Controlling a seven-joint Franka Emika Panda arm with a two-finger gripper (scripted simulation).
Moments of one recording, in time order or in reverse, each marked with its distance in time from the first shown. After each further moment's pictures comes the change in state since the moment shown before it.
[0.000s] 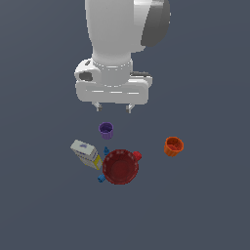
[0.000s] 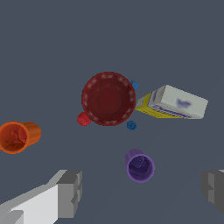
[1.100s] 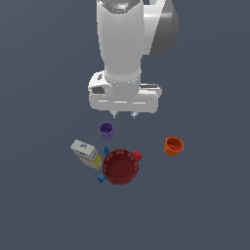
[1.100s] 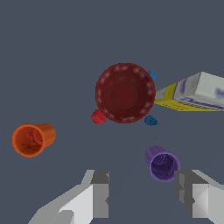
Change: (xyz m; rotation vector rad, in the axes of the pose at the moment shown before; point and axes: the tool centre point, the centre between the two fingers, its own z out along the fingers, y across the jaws) arm 0.003 -0.035 0.026 0.059 -0.057 0.061
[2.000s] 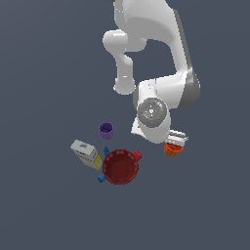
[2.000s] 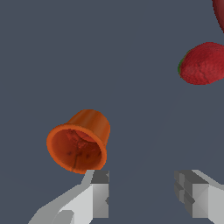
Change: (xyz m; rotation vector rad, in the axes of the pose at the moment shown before) arm -0.014 -0.145 0.155 0.213 -0.350 0.273
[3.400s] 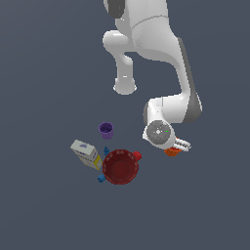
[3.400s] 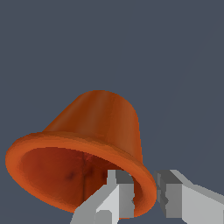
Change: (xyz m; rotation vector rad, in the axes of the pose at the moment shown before) arm -0.014 -0.031 0.089 0.048 -0.127 0.109
